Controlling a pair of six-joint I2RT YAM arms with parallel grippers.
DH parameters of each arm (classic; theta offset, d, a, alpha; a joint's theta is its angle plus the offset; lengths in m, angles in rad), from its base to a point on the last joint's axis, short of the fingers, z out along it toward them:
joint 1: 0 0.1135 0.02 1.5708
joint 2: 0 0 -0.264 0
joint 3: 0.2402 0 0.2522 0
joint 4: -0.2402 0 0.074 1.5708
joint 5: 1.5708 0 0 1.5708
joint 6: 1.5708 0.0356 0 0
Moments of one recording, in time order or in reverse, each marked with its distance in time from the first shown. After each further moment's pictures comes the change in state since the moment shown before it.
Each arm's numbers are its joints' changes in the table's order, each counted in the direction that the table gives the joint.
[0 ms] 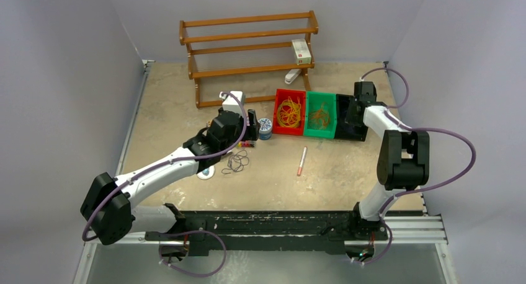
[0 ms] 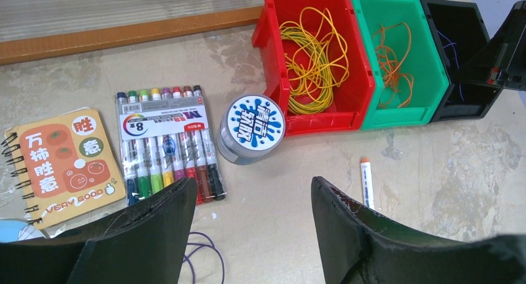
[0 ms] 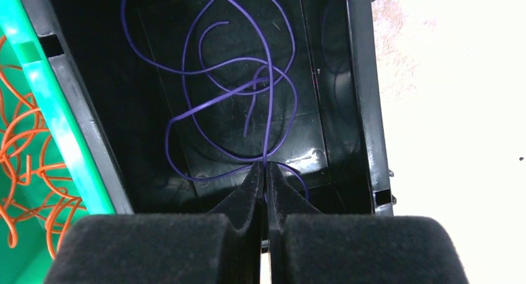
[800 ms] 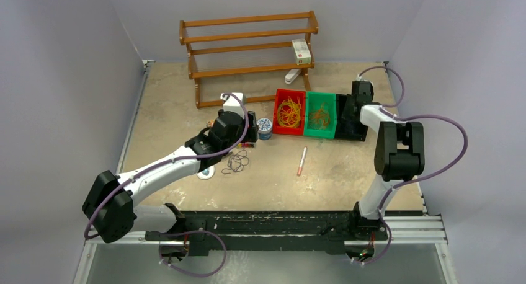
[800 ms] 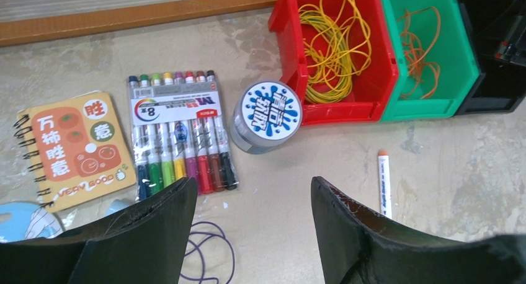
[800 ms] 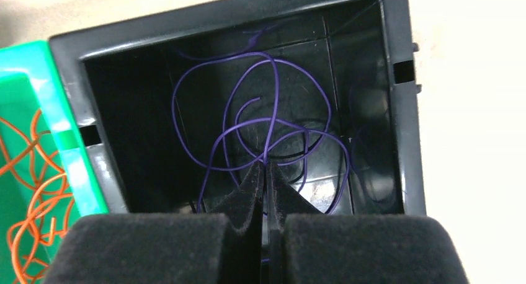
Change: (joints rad) left arm 0.000 -0.021 0.002 -0.031 -0.013 -0.011; right arm 0.000 -0.086 0.013 0.175 -0.024 0.002
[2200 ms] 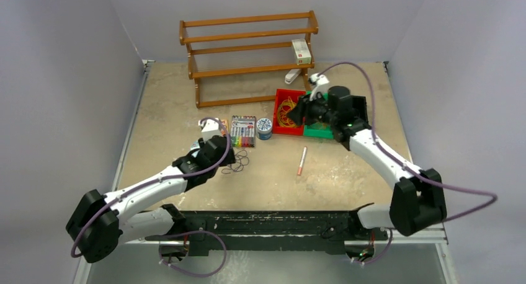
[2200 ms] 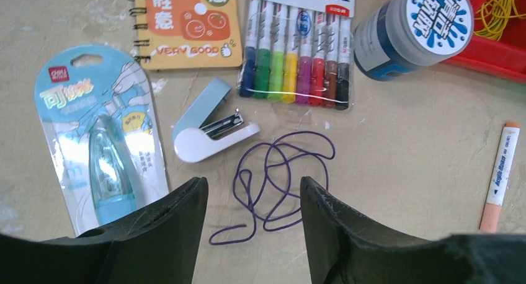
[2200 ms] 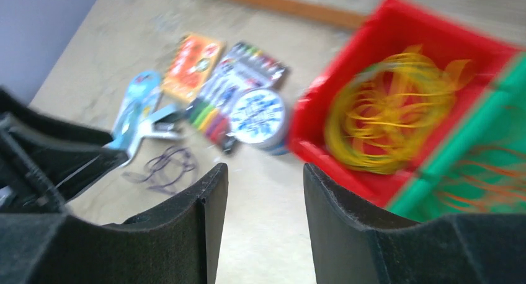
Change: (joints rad) left arm 0.006 0.168 -0.249 -0.195 -0.154 -0.216; right arm 0.333 0.488 -0.195 0.163 -0.554 -0.011
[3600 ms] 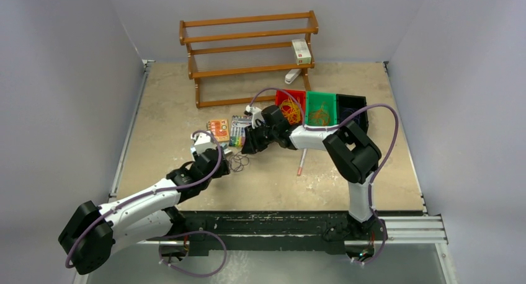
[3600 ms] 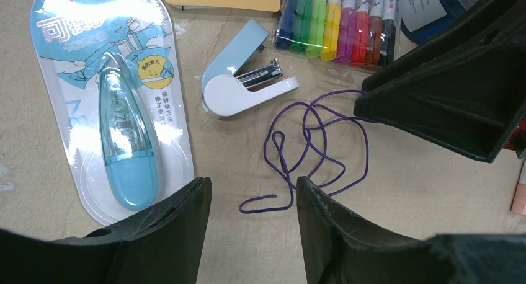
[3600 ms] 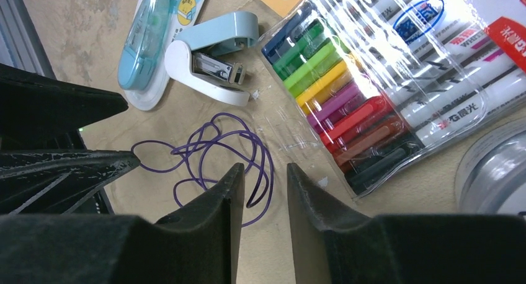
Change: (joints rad) left arm 0.000 0.158 -0.215 0.035 0.024 -0.098; right arm 0.421 -0.664 0.203 0.151 -0.130 0.098
